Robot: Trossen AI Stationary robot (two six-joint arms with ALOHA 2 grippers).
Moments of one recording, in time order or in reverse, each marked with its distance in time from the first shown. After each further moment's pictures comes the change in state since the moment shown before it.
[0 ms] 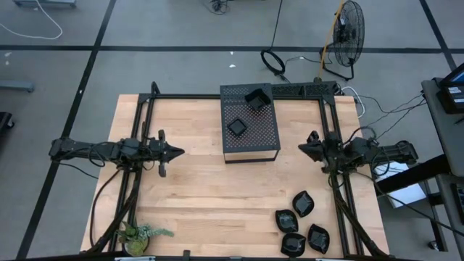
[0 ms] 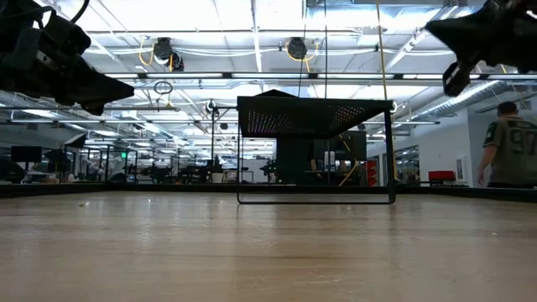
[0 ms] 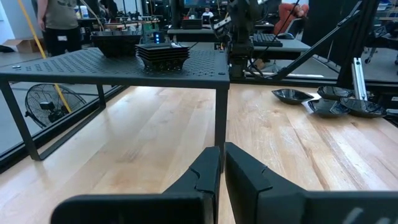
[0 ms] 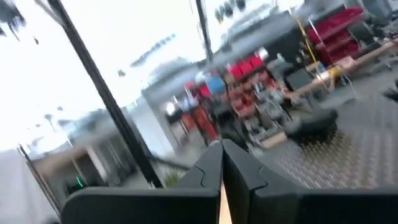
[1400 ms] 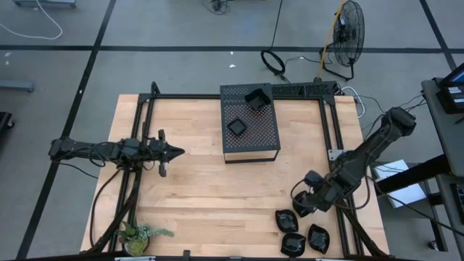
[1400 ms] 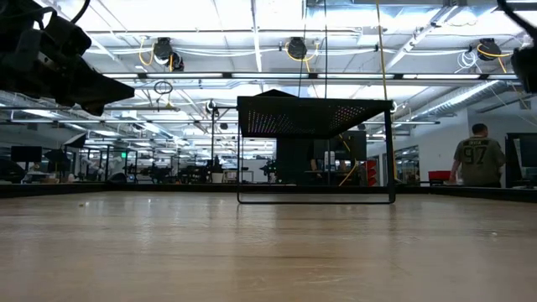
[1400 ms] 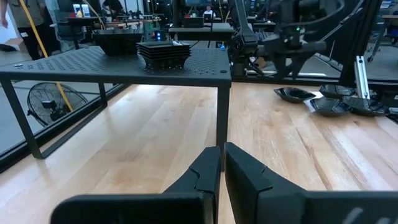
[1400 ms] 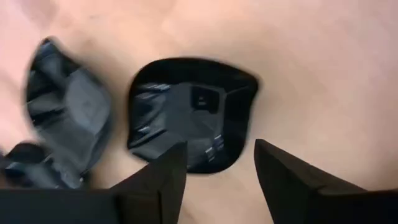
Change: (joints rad) left arm 0.000 0.007 0.000 0.000 -0.006 0.000; right arm 0.643 1.106 0.626 -1.155 -0.144 1.133
